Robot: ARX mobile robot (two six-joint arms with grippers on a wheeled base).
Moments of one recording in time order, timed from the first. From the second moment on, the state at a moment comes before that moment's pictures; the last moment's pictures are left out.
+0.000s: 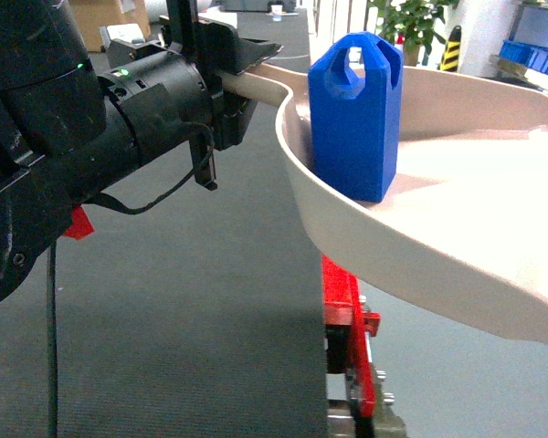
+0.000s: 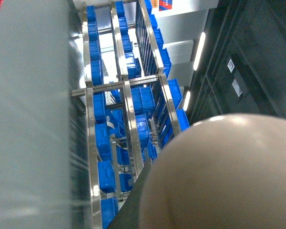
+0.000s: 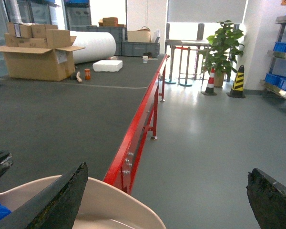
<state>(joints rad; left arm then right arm) -0.34 2.02 0.95 1.28 0.29 -1.47 0.23 1.10 0.56 0.64 0.16 0.00</state>
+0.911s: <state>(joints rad) -0.34 2.02 0.95 1.28 0.29 -1.47 0.23 1.10 0.55 0.63 0.16 0.00</state>
